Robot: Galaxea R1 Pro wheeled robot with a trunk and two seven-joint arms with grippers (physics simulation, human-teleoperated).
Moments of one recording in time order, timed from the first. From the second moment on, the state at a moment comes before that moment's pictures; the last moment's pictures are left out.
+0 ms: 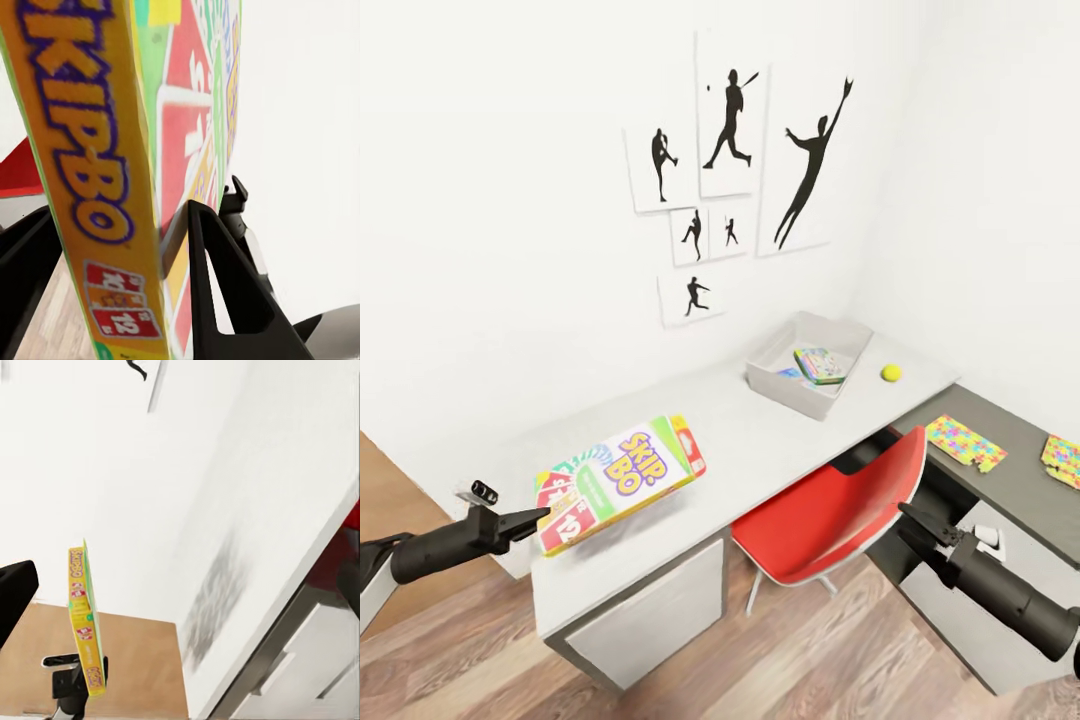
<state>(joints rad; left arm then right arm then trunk) -0.53 0.53 0.02 -0.84 0.57 0.92 -1.54 -0.13 -0.15 -0.52 -1.57 -0.97 1.04 0.59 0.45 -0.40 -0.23</state>
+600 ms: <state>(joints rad) -0.53 0.52 0.03 -0.91 0.57 0.92 -1.51 -0.12 -0.15 -0.54 -1.57 -0.96 0.95 0.60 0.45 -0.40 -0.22</state>
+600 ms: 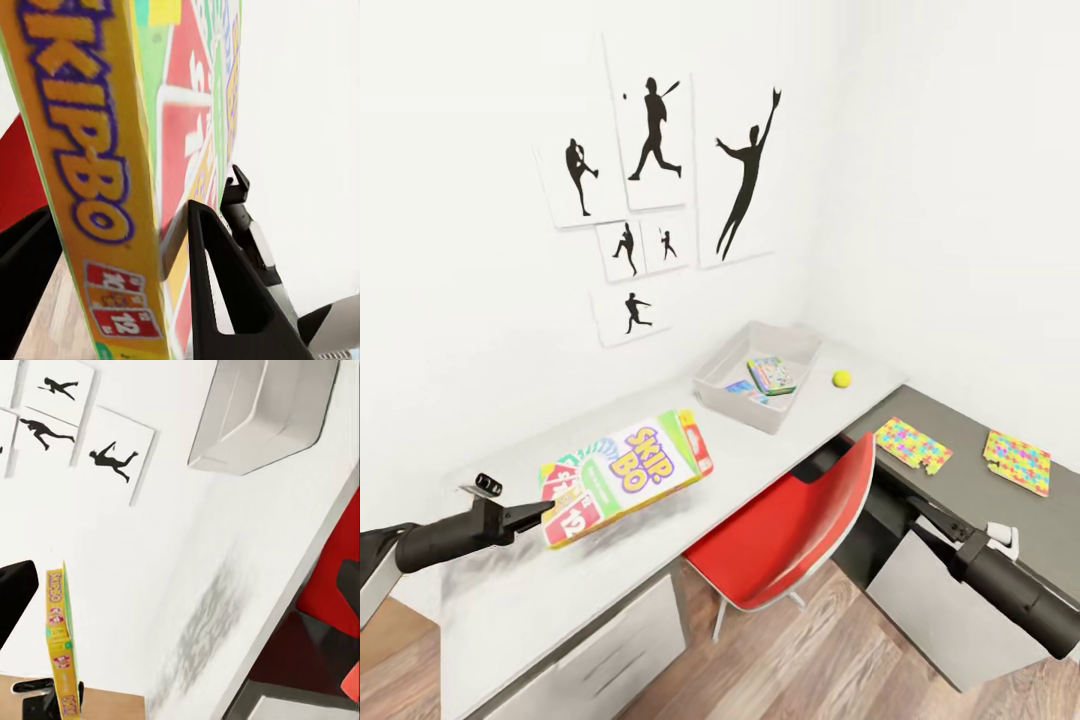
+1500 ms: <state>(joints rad) -0.99 0.35 -0.04 -0.79 0.59 1.04 -1.07 -0.12 -0.16 -0.54 -1.52 -0.97 0.87 0.60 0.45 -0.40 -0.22</state>
